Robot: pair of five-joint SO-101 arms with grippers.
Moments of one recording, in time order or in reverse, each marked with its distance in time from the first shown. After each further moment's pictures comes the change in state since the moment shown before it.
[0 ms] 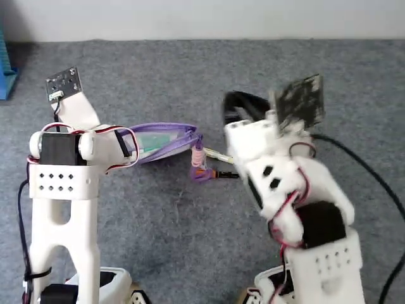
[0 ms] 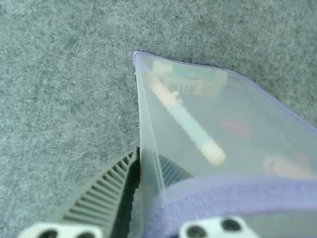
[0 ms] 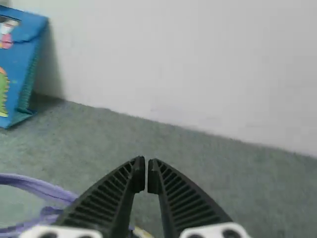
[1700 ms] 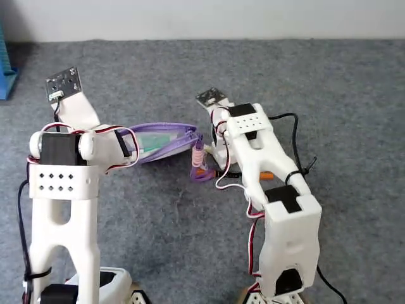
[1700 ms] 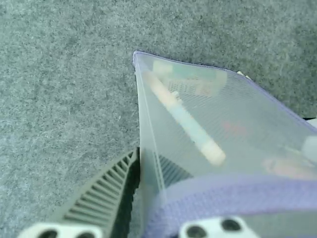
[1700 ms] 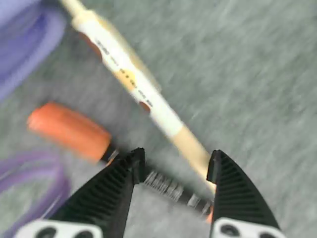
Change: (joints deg) left arm 0.0 0.0 0.0 0.0 0.0; right arm 1.7 79.0 -29.3 16.3 19.2
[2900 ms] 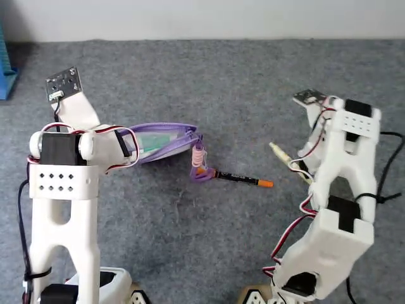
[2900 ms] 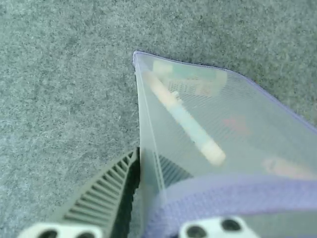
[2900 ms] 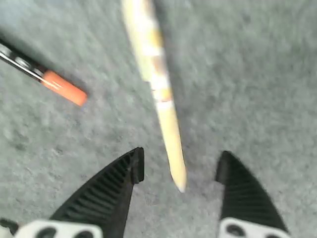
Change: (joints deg) left arm 0.0 0.0 0.0 0.0 0.0; right arm 29.8 -11.1 -0.1 15.3 22.3
